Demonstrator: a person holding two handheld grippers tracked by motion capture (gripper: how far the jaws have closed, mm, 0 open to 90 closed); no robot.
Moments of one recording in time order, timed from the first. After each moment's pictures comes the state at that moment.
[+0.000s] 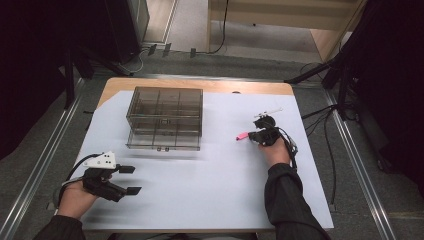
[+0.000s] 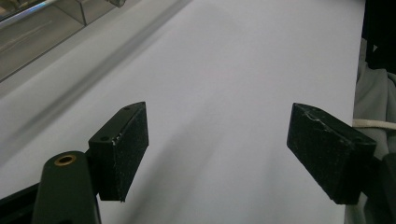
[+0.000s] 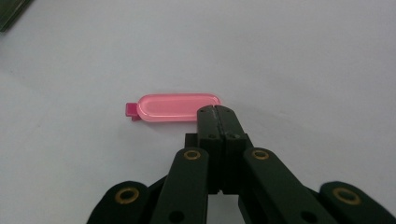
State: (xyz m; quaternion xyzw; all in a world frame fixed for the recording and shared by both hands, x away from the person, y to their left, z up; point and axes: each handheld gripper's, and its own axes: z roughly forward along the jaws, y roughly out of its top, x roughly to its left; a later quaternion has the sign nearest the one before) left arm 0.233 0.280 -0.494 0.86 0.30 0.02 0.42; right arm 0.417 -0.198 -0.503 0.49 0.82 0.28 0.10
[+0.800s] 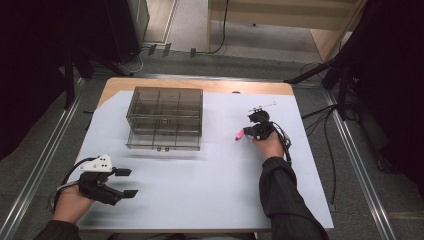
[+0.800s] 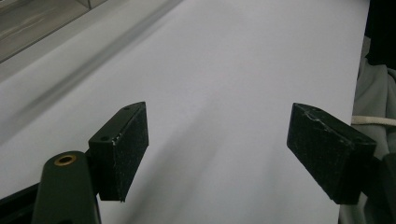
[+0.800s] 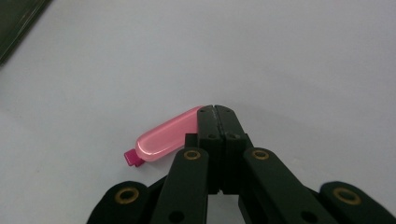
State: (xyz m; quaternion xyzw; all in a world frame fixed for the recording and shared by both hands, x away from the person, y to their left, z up) left arm 0.224 0.287 -0.496 0.86 0.31 0.02 0.41; right arm 0.437 -0.180 -0.502 0.50 0.81 0.28 0.10
